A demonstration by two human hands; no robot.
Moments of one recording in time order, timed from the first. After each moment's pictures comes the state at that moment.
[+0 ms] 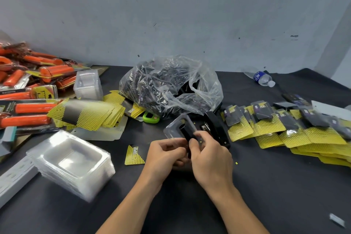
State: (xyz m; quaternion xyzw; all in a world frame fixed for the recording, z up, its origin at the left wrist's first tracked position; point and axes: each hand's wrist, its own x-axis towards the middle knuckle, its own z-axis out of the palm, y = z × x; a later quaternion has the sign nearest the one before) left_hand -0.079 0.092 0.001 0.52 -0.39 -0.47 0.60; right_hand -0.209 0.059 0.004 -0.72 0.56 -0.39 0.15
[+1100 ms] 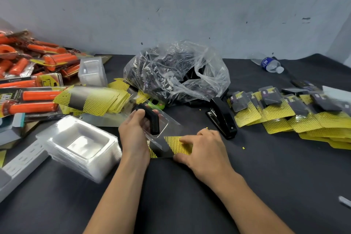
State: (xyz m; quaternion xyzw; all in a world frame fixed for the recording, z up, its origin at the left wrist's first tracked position) left_hand -0.026 0.078 0.004 0.45 -0.12 -0.35 0.81; right_hand -0.202 0.064 -0.011 -0.84 0.50 -0.17 0.12
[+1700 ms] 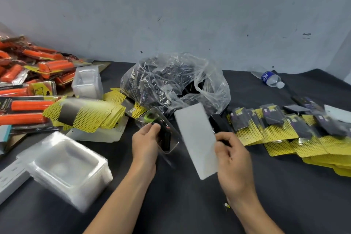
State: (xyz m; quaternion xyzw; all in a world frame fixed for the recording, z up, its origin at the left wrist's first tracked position) left_hand -0.035 0.038 -0.007 0.54 -0.18 -0.38 0.73; right_hand -0.236 0.042 0.001 -0.62 0.46 -0.51 0.38
